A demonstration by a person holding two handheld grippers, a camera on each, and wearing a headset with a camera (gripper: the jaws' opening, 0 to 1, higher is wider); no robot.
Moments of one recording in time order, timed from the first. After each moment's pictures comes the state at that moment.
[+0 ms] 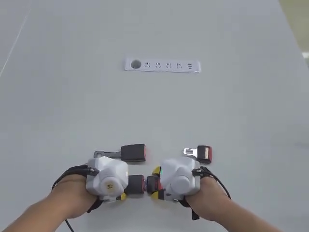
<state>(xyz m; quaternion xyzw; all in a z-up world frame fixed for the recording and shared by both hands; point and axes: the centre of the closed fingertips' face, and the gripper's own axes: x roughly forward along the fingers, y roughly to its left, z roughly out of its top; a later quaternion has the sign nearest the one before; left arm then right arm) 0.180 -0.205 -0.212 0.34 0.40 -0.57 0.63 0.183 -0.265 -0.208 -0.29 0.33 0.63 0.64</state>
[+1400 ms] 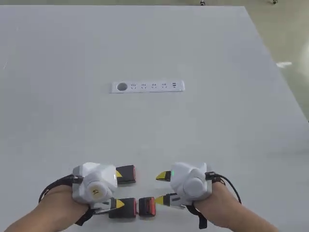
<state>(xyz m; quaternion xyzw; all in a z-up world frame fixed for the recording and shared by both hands) 0.233 -0.217 -0.170 0.31 0.37 -0.55 0.68 0.228 -0.312 -0.166 -0.25 0.32 0.59 0.70</state>
